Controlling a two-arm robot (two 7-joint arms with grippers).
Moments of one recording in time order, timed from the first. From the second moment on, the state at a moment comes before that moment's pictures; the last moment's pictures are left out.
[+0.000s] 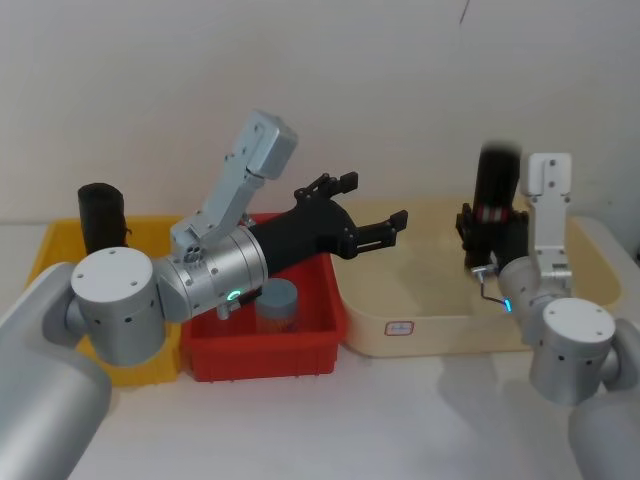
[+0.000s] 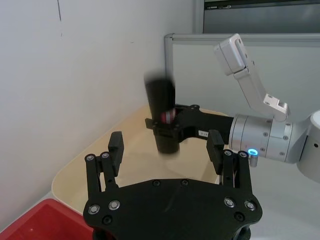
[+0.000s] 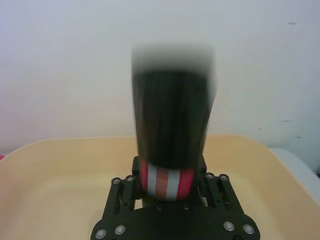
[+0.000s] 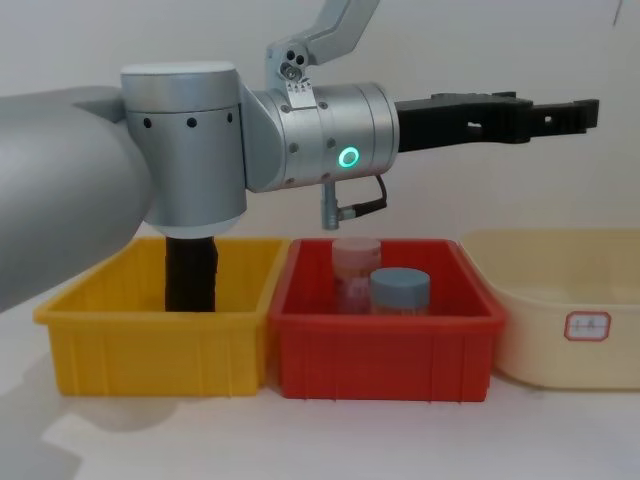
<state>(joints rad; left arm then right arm) -0.77 0.04 0.60 -1.08 -0.41 0.02 -0.66 0.48 0.15 -0.06 -1.20 0.09 0.14 -0.08</state>
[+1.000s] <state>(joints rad) -0.67 0.11 0.57 -1.26 -0.35 0.01 -0.47 0.36 0.15 -0.09 -1.48 0.12 0.19 0.04</state>
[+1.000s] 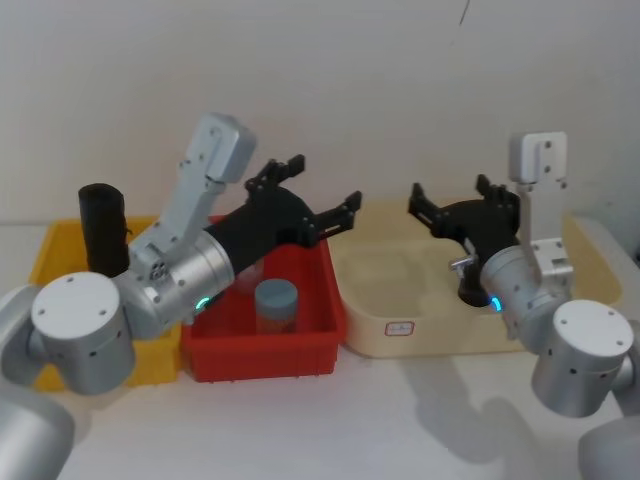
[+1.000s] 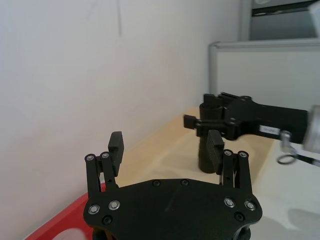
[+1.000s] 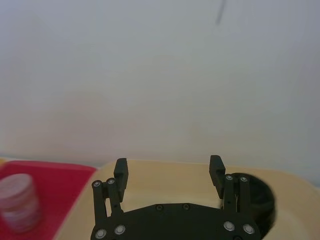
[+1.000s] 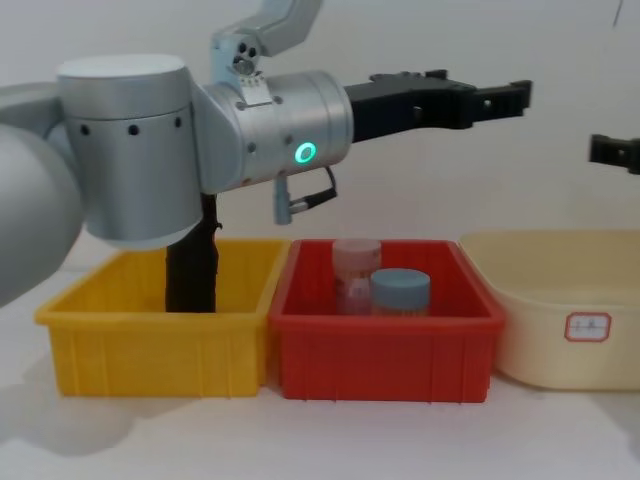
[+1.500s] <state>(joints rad) -0.52 0.17 0.50 -1.47 -0.26 0.01 -0.28 0.30 0.12 -0.15 -1.57 0.12 0.23 0.10</state>
